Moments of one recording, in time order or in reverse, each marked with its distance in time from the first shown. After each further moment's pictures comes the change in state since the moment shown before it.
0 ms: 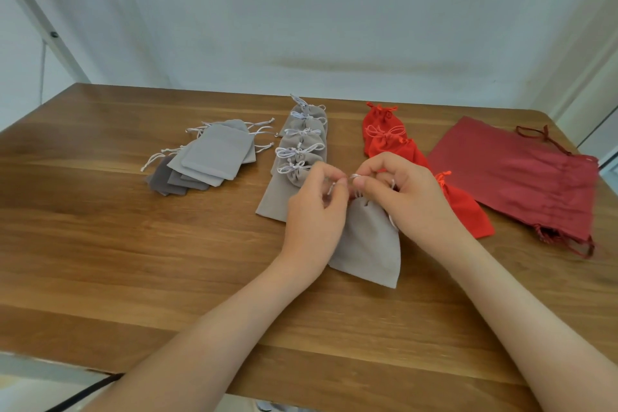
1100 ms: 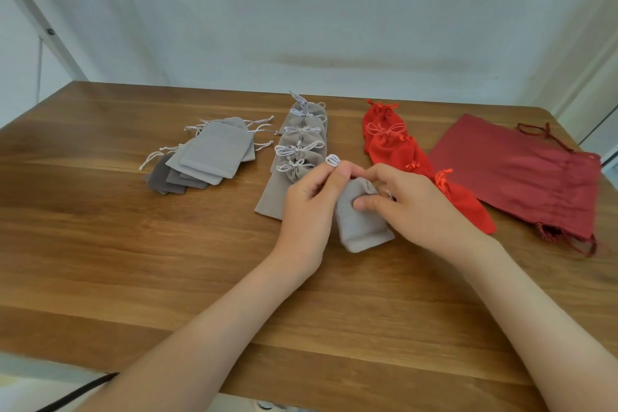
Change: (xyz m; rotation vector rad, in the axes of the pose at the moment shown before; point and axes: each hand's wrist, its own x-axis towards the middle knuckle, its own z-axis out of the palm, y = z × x) left_hand 0.002 0.007 -0.003 -0.439 -0.091 -0.045; right_hand -0.001 0.002 -0.007 -0.271 -0.200 0.113
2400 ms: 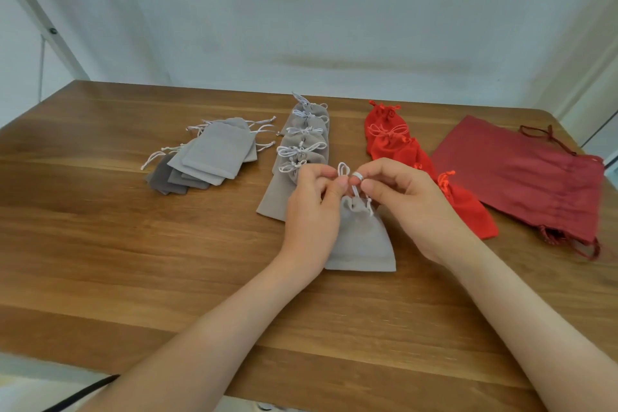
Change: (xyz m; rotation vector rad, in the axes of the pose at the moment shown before) left_hand 0.003 -0.011 -0.002 0.339 0.159 -0.022; right_hand 0.003 0.003 0.011 0.481 0.094 -0.073
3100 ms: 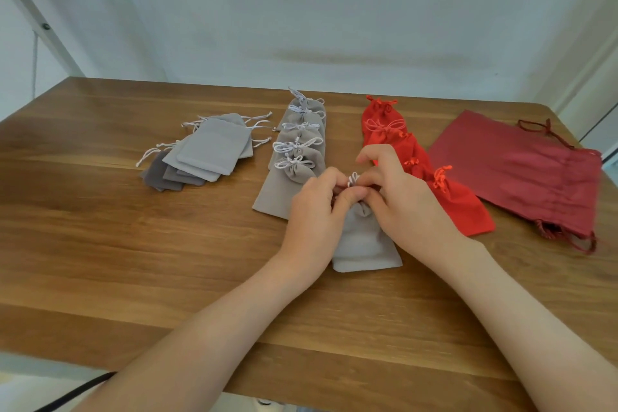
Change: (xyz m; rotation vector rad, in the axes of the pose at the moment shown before) left_hand -0.004 -0.005 0.001 0.232 -0.114 0.186; right_hand -0.005 0.001 0.001 -0.553 -0.020 -0.232
